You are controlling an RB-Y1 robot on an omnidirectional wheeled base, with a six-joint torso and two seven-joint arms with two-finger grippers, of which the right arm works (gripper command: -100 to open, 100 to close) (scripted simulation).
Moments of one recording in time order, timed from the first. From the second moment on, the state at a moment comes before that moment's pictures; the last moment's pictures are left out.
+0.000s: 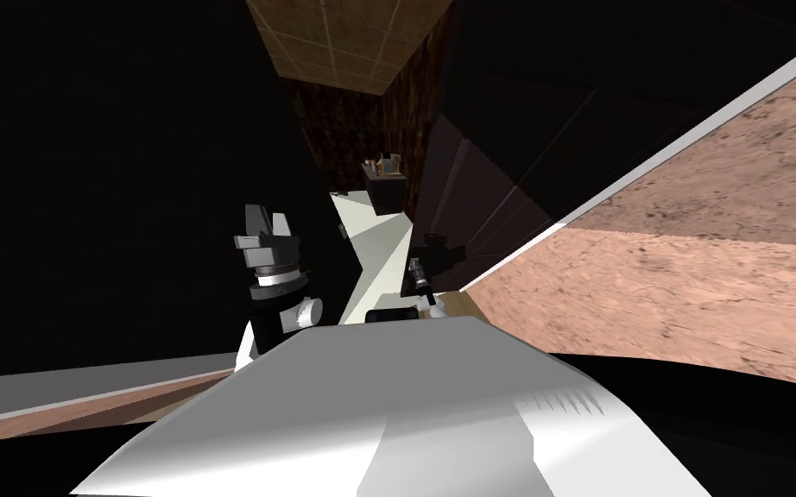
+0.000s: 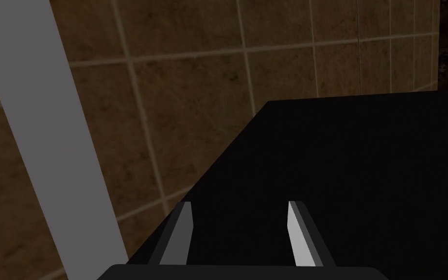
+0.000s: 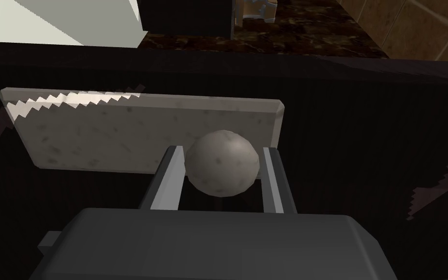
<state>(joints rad) -0.18 -0.02 0.12 -0.58 -0.11 -0.84 0.07</state>
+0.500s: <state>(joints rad) -0.18 -0.04 0.10 -0.57 -0.14 -0.84 0.10</state>
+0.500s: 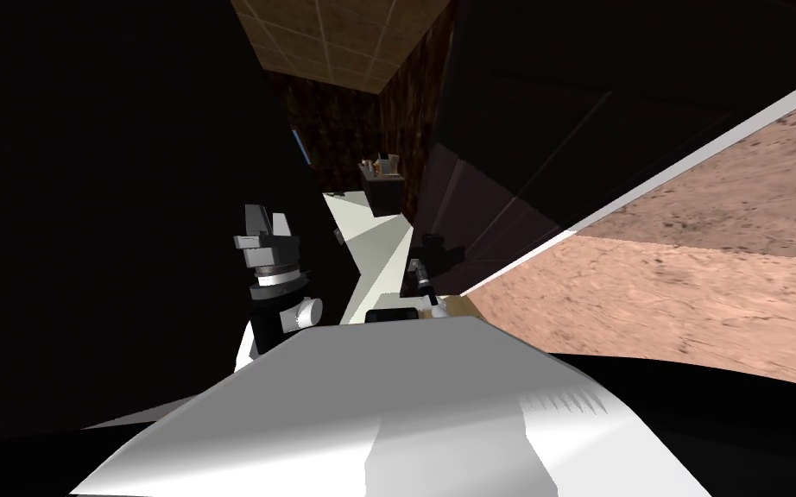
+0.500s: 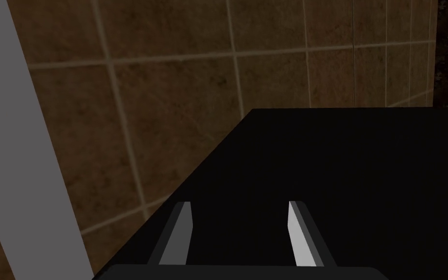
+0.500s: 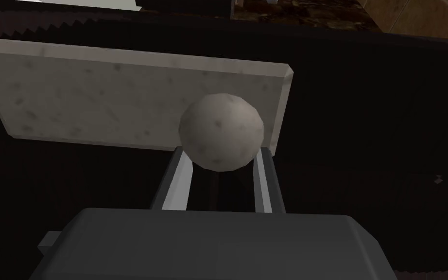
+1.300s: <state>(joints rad) -0.21 -0.03 0.07 -0.56 -0.17 -0.83 0.10</state>
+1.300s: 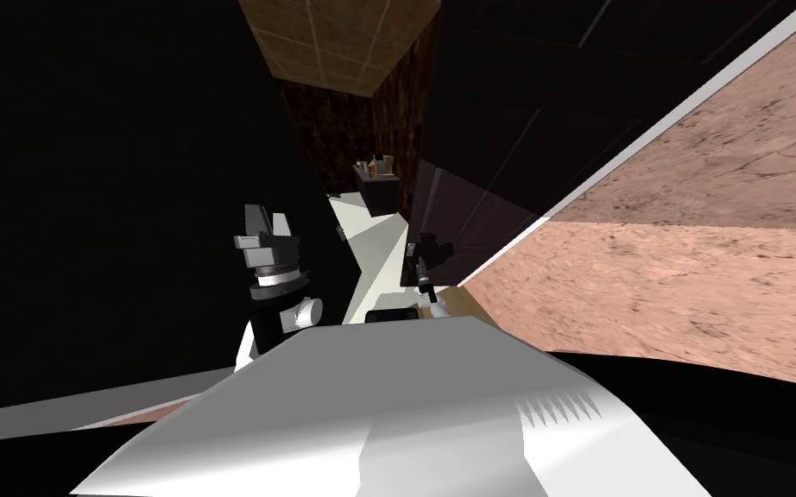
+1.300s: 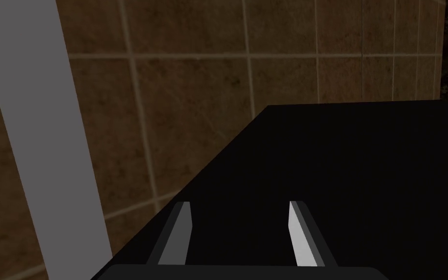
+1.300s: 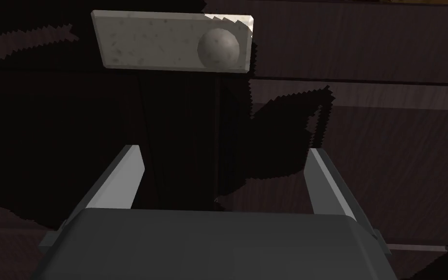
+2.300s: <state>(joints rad) -0.22 -0.04 0.06 -0.52 -0.18 -0.86 0.10</state>
